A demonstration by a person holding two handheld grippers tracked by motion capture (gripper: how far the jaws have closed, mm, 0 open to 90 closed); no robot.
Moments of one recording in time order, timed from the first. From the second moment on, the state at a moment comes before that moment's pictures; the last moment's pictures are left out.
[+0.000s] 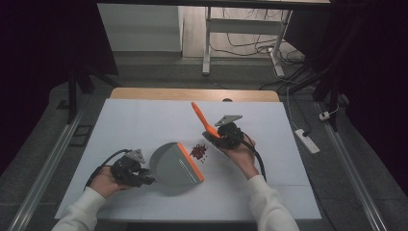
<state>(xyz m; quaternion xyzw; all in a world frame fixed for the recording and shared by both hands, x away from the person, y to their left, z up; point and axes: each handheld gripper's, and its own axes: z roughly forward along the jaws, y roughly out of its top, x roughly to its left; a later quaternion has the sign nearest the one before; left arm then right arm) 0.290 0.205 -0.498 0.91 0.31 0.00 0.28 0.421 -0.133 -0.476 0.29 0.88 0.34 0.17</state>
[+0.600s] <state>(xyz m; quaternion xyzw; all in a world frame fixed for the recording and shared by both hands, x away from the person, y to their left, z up) 0.289 0.205 -0.502 0.91 0.30 -0.01 0.28 0.420 -0.118 -0.491 0.29 0.89 0.31 0.17</state>
